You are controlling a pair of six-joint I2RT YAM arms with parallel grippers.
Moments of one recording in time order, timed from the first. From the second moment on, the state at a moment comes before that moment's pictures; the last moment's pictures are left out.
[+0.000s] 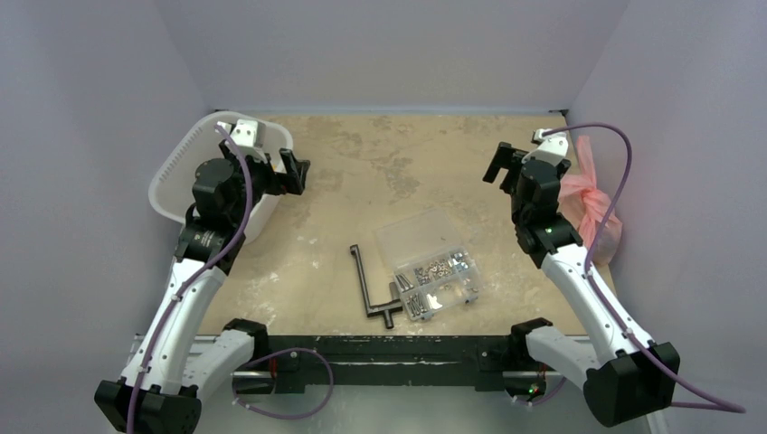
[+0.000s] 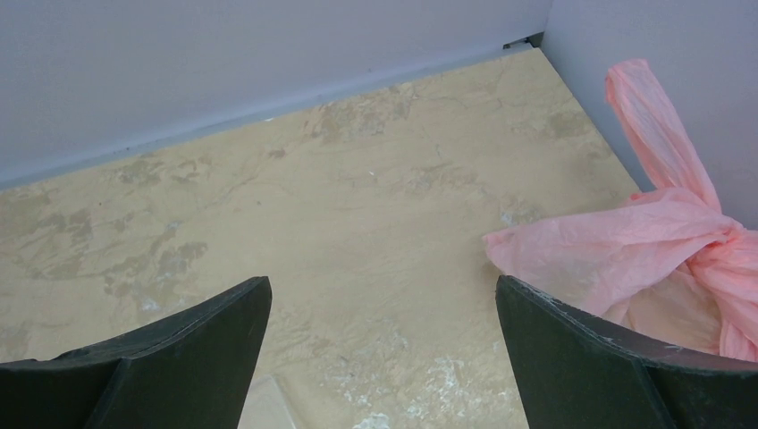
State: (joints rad) left arm -0.20 0.90 0.97 -0.19 0.09 -0.14; right arm 0.26 1.01 0.85 -0.06 0.47 0.24
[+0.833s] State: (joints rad) left arm -0.39 0.99 1.00 -0.23 0.21 -0.11; right arm 0.07 1.21 0.92 -0.20 0.82 0.54
